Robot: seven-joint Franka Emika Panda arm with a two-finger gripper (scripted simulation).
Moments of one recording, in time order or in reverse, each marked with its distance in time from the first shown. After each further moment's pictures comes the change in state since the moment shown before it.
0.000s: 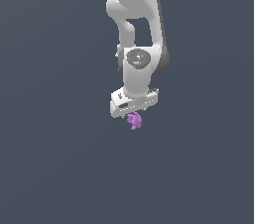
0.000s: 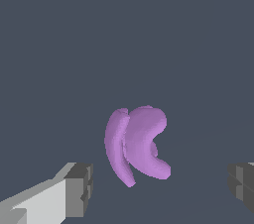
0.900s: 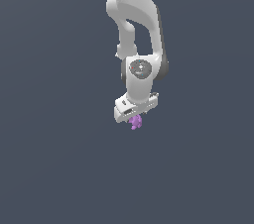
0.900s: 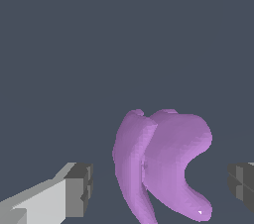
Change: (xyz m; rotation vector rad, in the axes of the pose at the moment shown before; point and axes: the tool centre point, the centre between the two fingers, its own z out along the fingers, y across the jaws) arm -0.001 -0.013 0.038 0.008 -0.003 -0.084
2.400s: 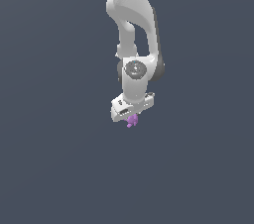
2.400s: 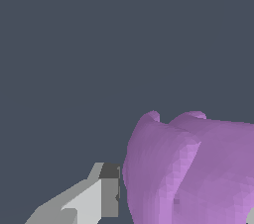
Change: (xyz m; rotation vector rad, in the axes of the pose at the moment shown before) arm -0.013 0.010 0.009 0.002 -0.001 -0.006
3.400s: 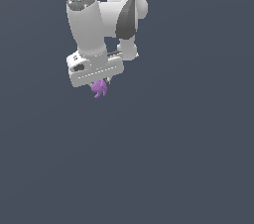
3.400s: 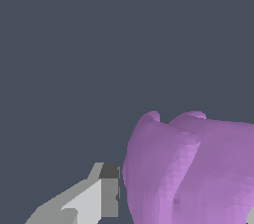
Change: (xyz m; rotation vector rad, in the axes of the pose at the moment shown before) arm -0.110 0.097 -0.160 0.001 0.002 0.002
